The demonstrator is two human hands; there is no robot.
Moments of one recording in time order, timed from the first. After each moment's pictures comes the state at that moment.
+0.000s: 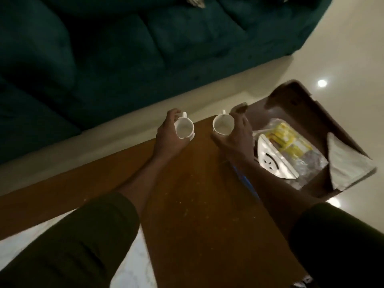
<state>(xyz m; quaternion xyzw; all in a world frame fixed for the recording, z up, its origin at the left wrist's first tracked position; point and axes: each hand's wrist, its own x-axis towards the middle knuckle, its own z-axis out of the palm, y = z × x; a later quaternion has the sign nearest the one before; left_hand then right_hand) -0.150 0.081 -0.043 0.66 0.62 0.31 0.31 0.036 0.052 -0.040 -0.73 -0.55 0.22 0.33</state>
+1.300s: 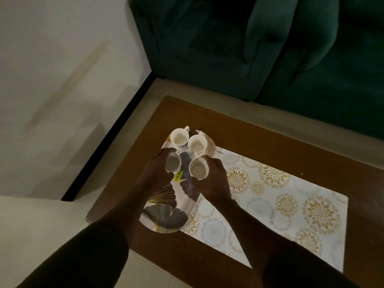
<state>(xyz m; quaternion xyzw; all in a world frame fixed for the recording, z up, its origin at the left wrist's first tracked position) -0.751 -0.325 -0.083 0.41 0.86 0.23 0.21 -0.585 -0.224 -0.081 -0.40 -0.81 0.40 0.13</state>
